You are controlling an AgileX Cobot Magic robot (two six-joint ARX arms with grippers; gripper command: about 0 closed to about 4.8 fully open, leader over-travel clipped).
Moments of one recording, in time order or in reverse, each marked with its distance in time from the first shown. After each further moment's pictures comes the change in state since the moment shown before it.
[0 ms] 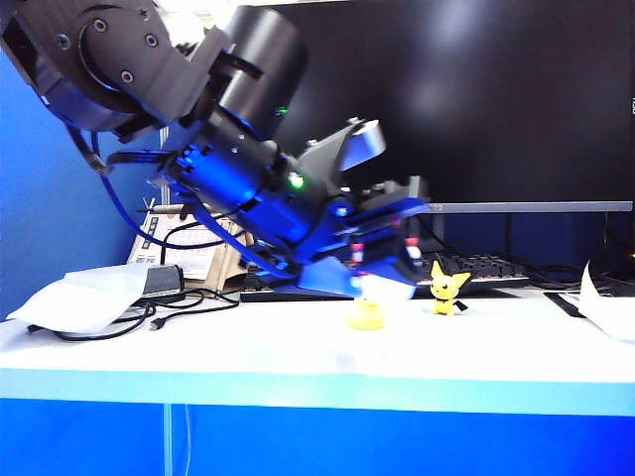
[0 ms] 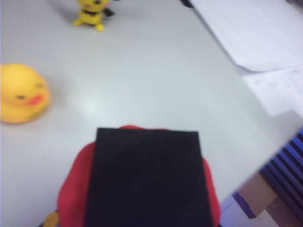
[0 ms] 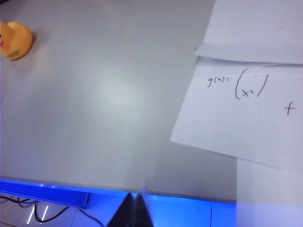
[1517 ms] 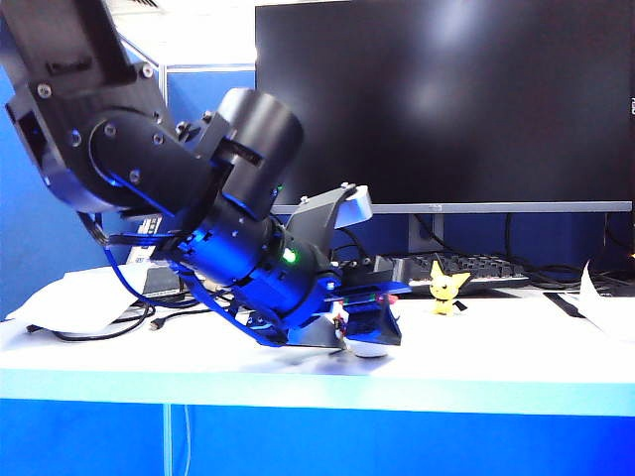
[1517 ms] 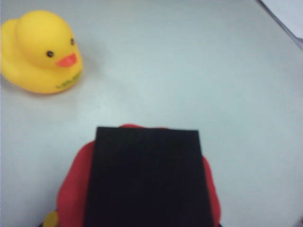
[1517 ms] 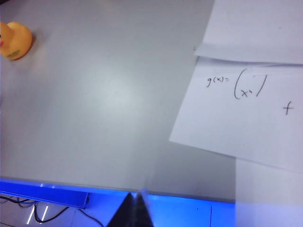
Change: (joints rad) left arm 0.046 0.159 -0.014 0.138 -0.025 0.032; right arm 0.000 0.000 0.000 0.000 0.000 0.000
